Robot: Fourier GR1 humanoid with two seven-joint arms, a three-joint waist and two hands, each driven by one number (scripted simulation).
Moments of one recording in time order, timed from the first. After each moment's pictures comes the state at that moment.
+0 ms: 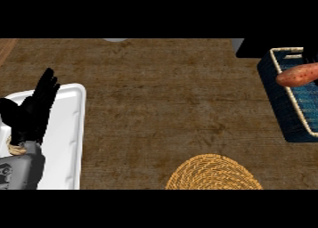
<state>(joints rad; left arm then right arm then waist) -0.21 0.19 0.16 -1.49 -0.04 0.04 0.17 -0.93 -0.70 -0.01 -0.38 1.07 -0.01 -0.50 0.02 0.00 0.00</state>
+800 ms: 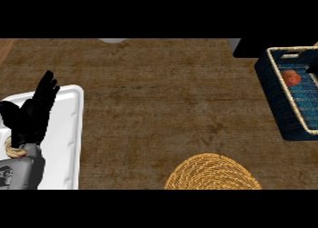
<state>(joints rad) -0.19 0.18 0.16 -1.50 -0.05 0.04 0.17 -0.98 -0.71 -0.30 -0.39 0.76 0.15 -0.48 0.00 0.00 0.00</state>
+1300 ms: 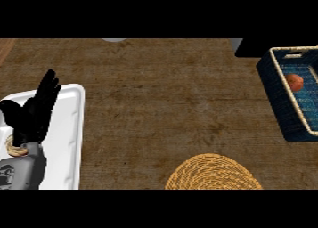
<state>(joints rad) -0.20 0.18 0.15 -1.50 -0.06 0.05 0.17 -0.98 -0.92 -0.50 -0.27 0.58 0.36 -0.42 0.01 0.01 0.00</state>
